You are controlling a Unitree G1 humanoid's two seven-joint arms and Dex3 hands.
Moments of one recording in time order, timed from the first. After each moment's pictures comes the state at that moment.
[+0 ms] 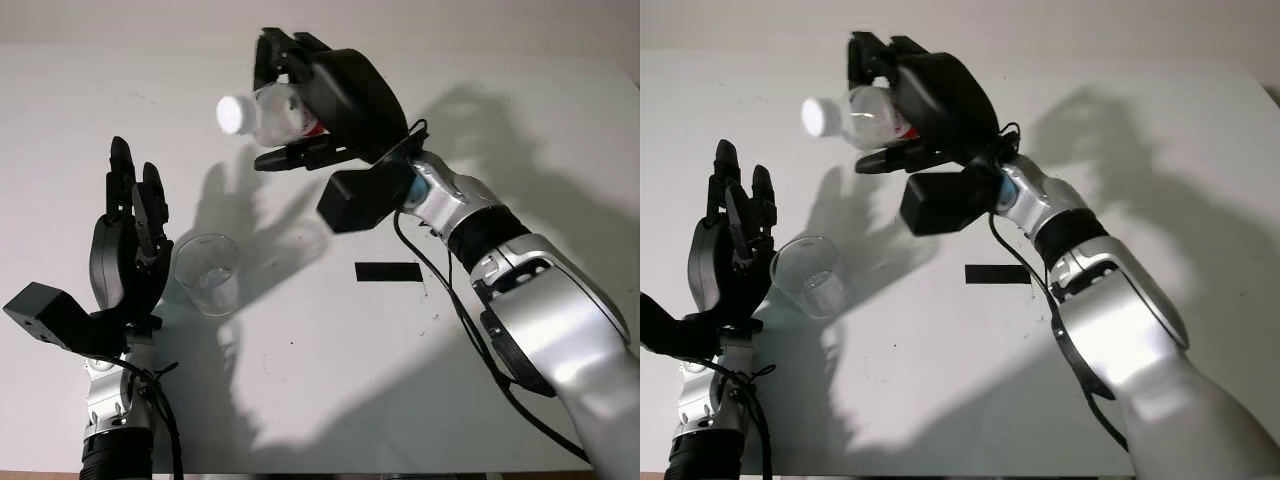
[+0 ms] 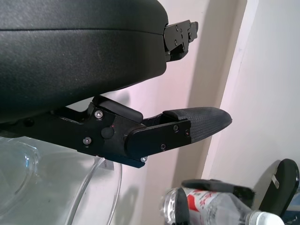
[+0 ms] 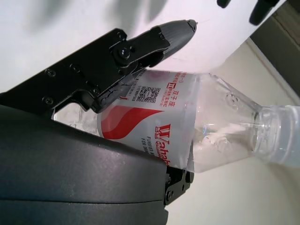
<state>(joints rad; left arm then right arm) -0.26 0.14 0.32 0.25 -0.39 -0.29 -0.31 -1.16 -0.26 0.30 1.14 -0.29 -0.65 -0.06</state>
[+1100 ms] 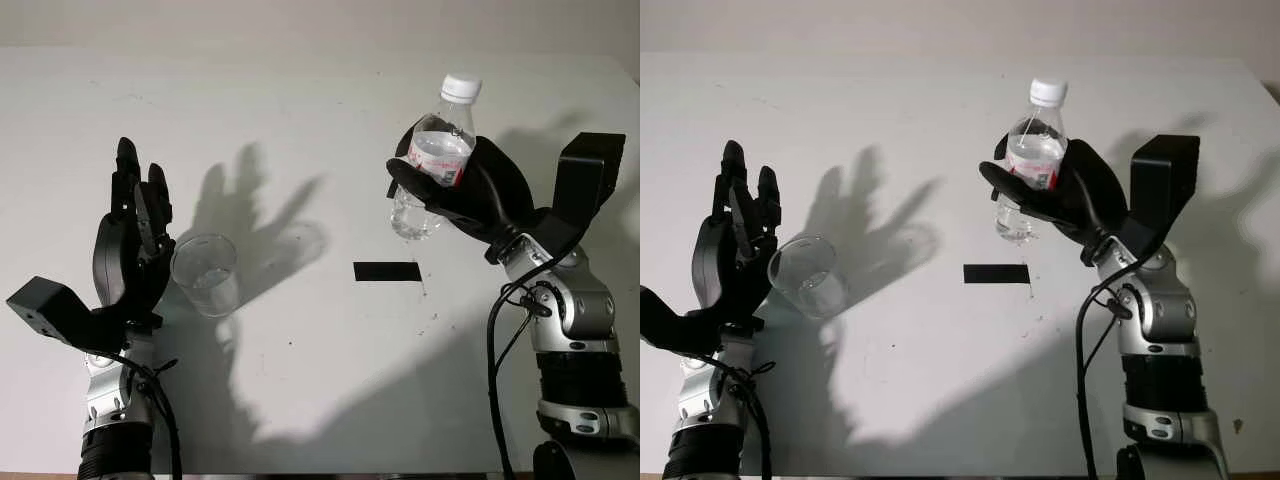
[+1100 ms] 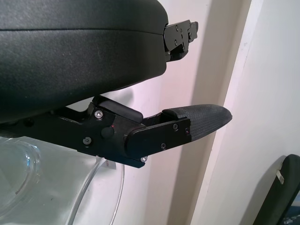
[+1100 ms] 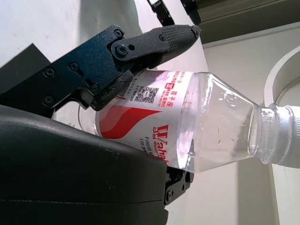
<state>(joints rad) -0.27 0.15 0.31 0.28 -0.40 -0.28 -0.33 -0.47 -0.29 -0.10 0.06 0.30 0.36 0.39</state>
